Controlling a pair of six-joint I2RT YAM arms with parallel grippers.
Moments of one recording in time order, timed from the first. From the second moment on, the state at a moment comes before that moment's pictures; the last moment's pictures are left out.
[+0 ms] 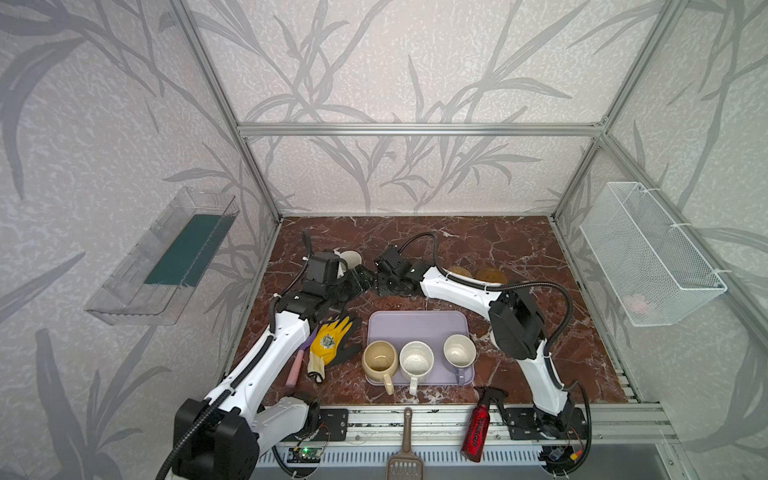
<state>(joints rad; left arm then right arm) -0.26 1.11 0.86 -0.45 0.24 -0.83 0.88 2.19 1.79 -0.57 0.14 0.71</state>
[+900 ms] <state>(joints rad) -0.54 1.01 0.93 -0.87 0.08 -0.78 0.88 1.62 1.31 -0.42 0.12 0.55</state>
